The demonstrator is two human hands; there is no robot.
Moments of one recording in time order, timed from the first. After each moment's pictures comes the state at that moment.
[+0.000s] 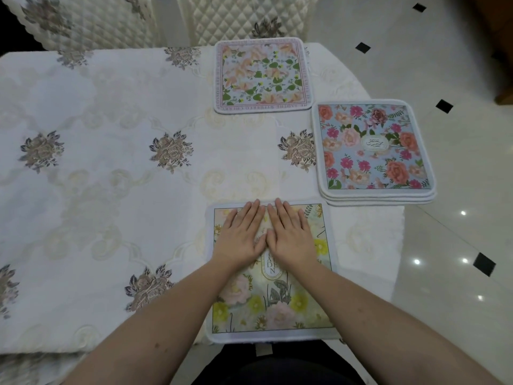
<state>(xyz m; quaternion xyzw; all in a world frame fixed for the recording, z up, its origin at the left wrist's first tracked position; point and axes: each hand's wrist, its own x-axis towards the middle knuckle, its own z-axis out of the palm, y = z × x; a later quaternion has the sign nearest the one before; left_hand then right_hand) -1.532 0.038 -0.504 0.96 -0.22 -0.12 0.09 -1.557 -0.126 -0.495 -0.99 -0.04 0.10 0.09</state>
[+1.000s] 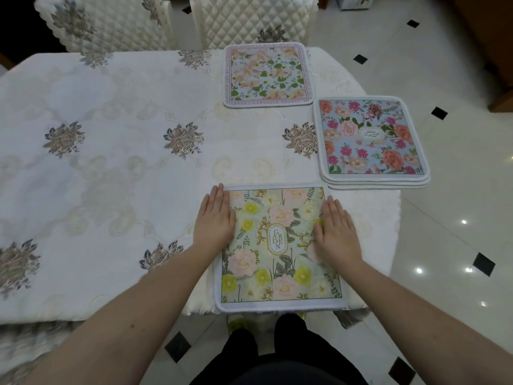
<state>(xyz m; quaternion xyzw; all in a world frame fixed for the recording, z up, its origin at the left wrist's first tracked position) -1.548 0.101 -0.490 0.99 -0.11 -0.05 0.08 -1.621 -0.198 -0.481 -0.99 0.06 0.06 0.11</state>
